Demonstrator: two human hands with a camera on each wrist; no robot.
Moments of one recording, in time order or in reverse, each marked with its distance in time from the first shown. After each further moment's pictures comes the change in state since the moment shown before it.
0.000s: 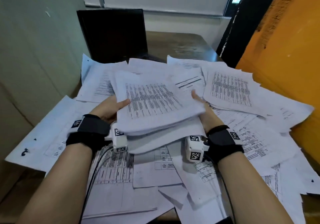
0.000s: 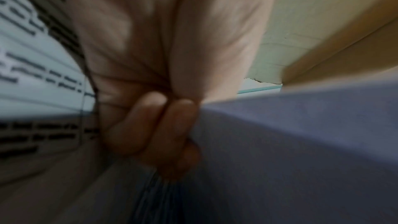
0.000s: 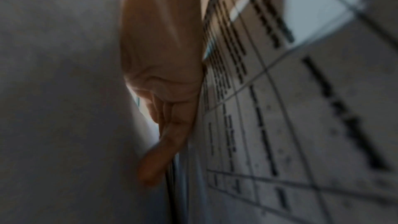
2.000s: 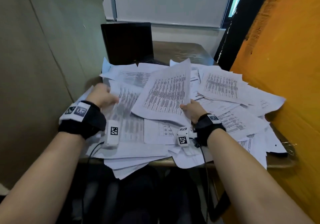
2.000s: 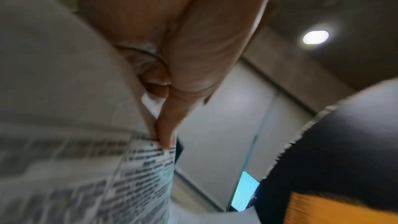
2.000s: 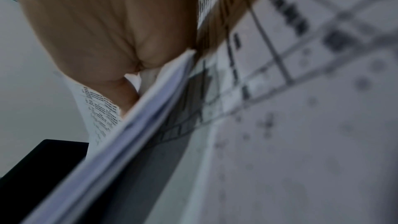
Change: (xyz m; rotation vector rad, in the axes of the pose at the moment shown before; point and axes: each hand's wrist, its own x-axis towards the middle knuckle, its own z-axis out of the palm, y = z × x) left_hand -0.112 0.031 -0.052 0.764 0.305 0.104; right_hand -0.012 0.042 0.008 -0.217 0.136 -0.071
